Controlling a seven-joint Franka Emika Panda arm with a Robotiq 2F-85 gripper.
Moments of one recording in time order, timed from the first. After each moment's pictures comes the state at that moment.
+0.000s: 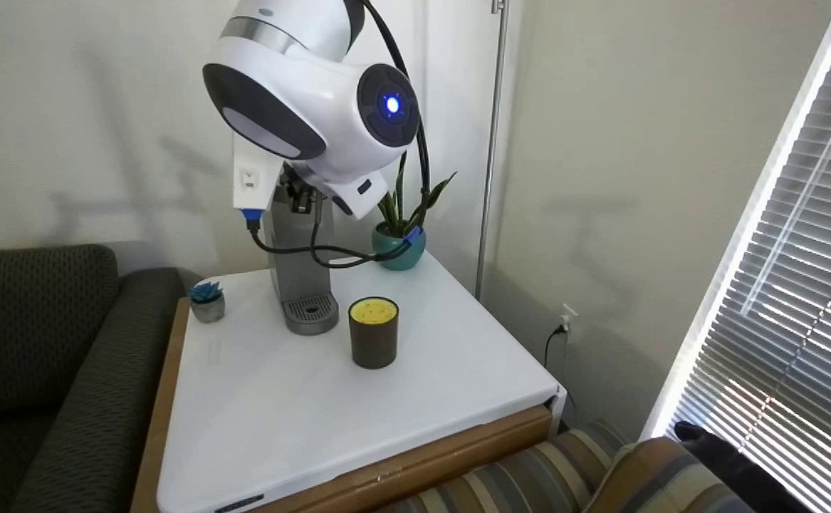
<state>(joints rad) -0.02 0.53 -0.03 -1.78 1.44 2.08 -0.40</state>
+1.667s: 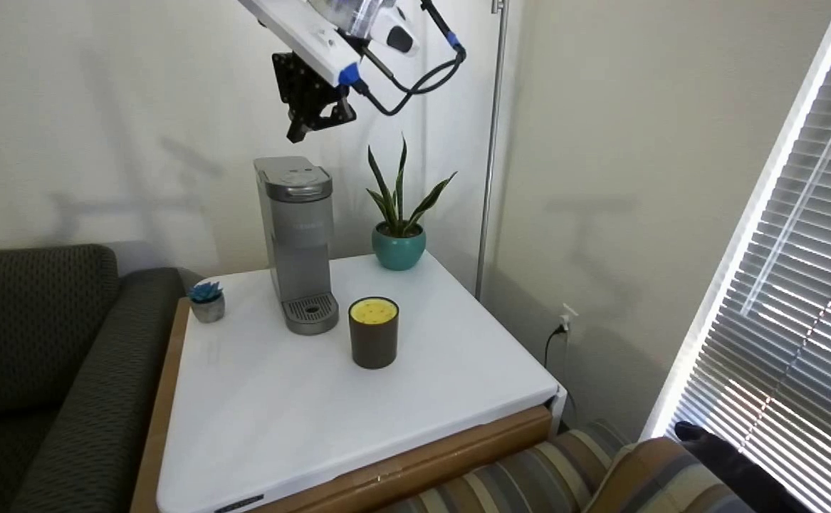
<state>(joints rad) -0.04 0.50 -0.03 -1.39 0.62 1.80 -0.42</state>
